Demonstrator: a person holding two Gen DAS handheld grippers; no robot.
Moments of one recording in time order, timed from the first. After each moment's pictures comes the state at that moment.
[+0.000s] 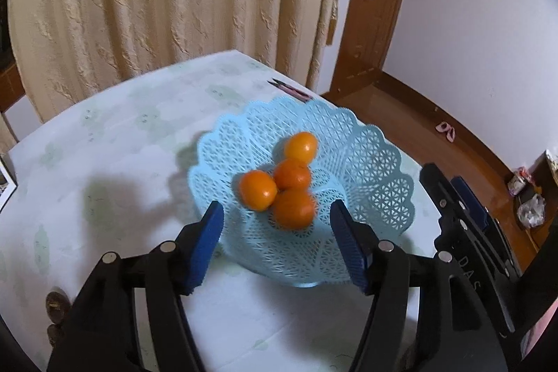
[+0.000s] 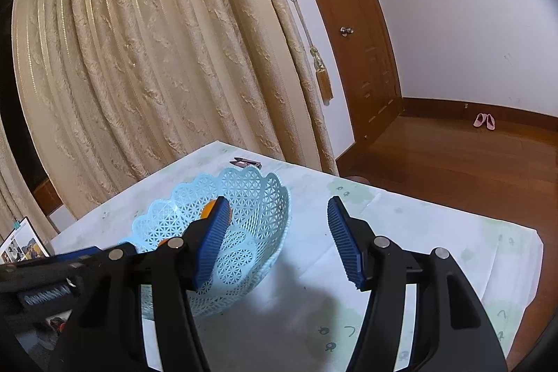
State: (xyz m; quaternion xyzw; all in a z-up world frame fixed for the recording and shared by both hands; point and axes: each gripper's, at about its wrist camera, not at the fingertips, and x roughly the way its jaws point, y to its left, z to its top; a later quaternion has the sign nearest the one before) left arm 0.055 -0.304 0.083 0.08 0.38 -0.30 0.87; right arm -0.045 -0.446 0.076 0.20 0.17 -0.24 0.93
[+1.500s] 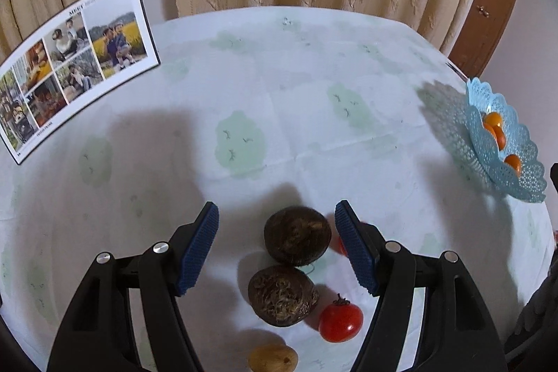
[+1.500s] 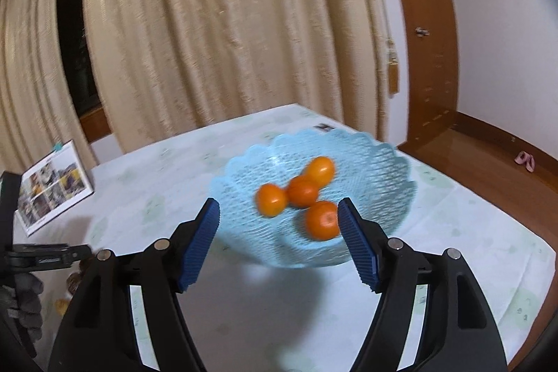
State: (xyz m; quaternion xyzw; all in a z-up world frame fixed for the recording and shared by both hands) left arm 0.102 -0.063 0.035 0.03 0.46 -0.12 0.88; right arm -0.025 -0.349 0.089 0.12 0.24 -0.11 0.96
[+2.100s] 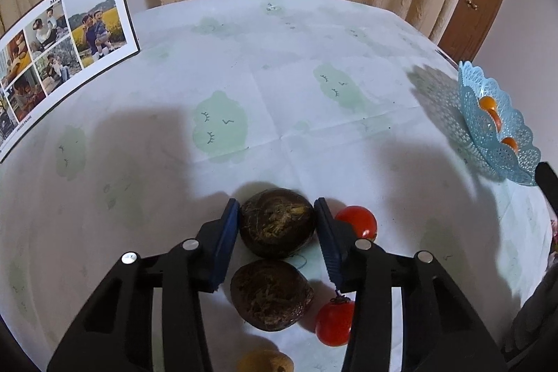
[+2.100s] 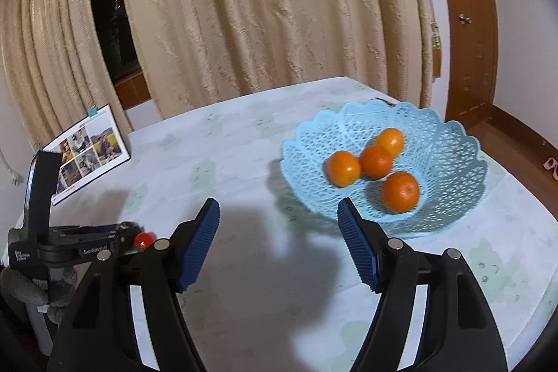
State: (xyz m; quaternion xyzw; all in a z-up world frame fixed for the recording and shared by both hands) left arm 0.102 -0.066 0.016 0.03 0.47 -0.15 0.87; right arm -0.004 -0.300 0.079 0.11 0.29 -0.02 0.95
